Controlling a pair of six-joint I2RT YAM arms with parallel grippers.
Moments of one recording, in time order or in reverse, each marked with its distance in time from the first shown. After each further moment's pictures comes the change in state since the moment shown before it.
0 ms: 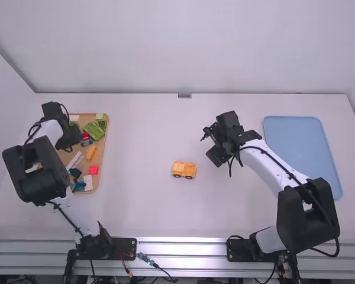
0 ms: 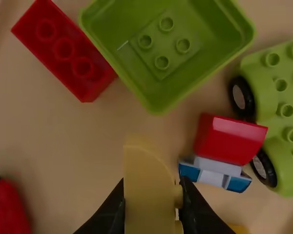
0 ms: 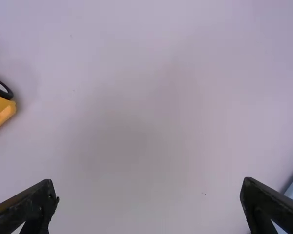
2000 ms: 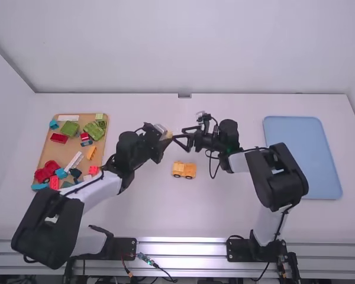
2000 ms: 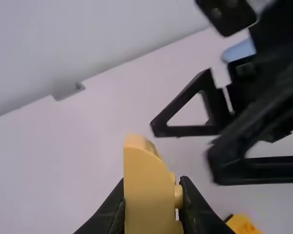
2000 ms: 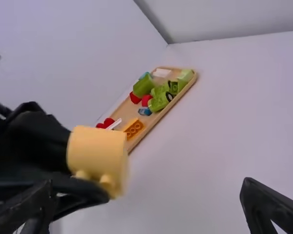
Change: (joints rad) left arm -0.808 -0.543 -0.805 1.099 0.435 0.209; right arm -0.023 0.356 -0.258 1.570 -1.012 0.996
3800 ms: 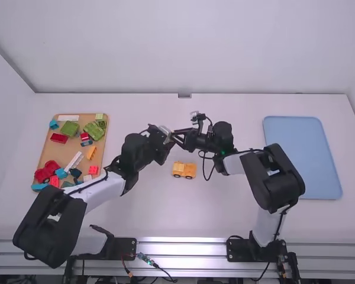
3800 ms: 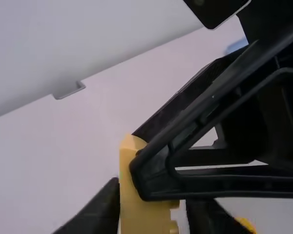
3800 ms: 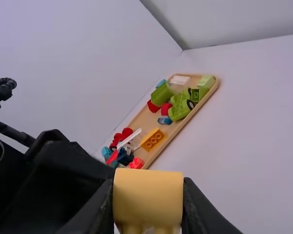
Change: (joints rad) left arm -0.051 0.014 0.000 0.006 -0.084 0.001; right arm 0.072 0.000 0.000 0.095 0.037 0.125
